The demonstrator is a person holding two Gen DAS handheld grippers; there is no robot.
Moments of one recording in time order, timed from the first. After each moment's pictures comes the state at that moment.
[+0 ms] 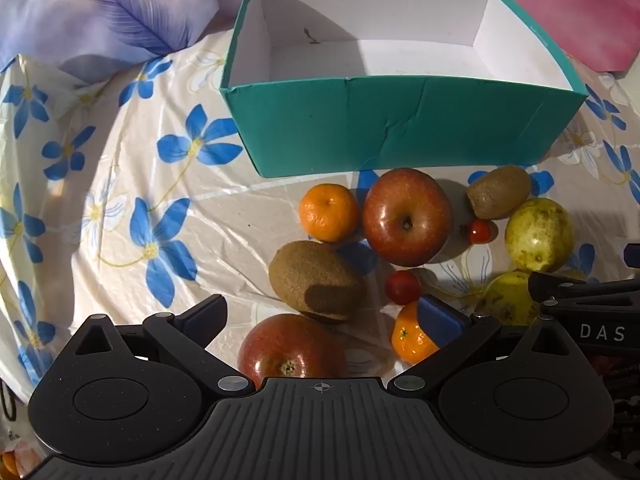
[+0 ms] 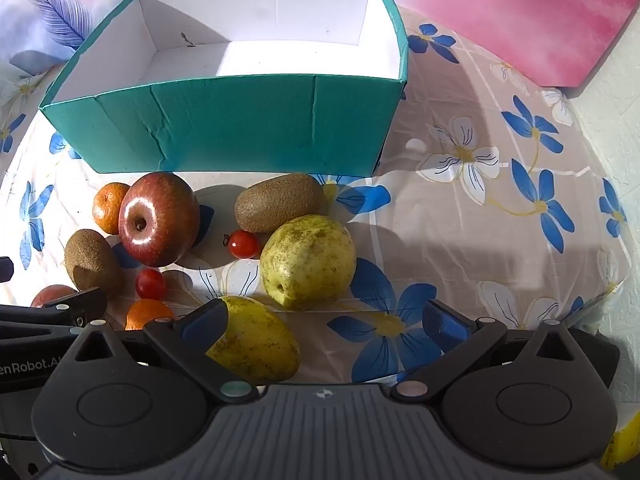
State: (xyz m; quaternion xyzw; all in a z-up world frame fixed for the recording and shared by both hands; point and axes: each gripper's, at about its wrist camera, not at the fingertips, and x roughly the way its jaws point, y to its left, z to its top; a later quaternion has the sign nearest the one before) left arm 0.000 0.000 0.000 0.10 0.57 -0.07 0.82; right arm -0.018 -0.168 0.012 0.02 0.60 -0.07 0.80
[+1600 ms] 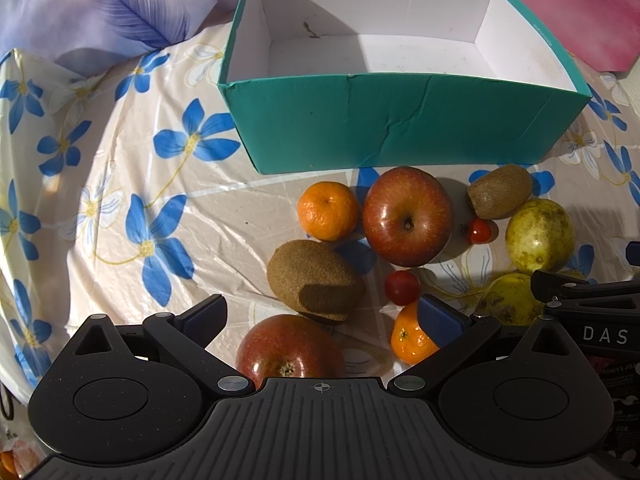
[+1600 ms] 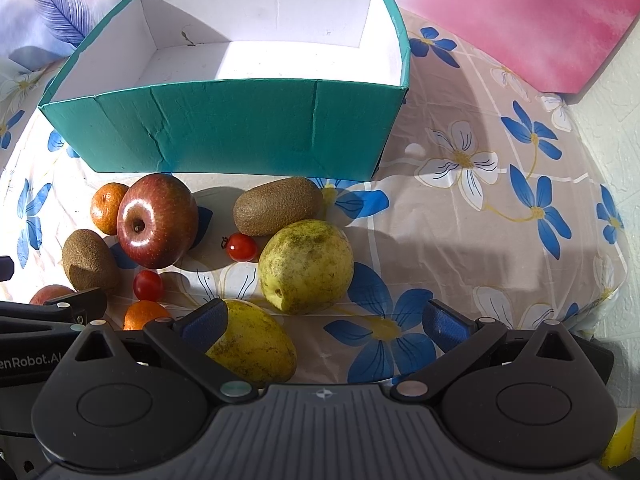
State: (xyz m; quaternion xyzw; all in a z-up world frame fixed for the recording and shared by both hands) left arm -0.001 -0.001 -0.003 0.09 0.57 -0.07 0.81; right arm -0.016 -0.169 0.014 0.01 0.60 -0.07 0.80
